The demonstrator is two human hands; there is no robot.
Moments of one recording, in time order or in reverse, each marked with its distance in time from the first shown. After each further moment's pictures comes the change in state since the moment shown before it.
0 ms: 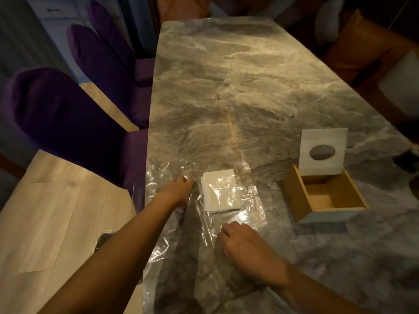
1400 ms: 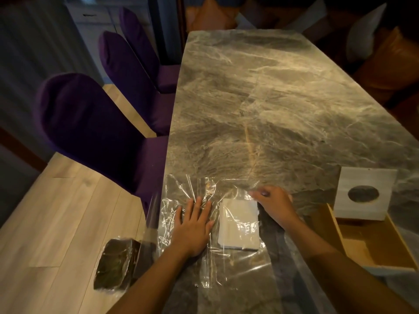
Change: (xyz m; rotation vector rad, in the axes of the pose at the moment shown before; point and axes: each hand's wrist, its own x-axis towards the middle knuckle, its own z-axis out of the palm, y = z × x) left_hand -0.001 -0.003 0.053 -0.152 0.289 -0.038; right_hand 0.122 0.130 0.002 0.689 0.134 0.756
